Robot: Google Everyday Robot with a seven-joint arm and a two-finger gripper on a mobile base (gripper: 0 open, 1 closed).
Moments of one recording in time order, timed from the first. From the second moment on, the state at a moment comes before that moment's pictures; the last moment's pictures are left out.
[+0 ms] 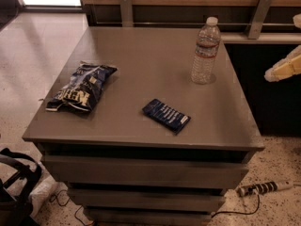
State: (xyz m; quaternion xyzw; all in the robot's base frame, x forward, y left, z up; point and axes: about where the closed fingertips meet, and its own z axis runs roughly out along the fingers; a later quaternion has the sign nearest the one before) arm 0.551 -0.308 0.976 -0.45 0.76 0.09 0.46
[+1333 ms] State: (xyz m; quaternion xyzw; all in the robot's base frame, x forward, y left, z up) arm 0.628 -0.249 0.937 -0.45 0.72 0.20 0.49
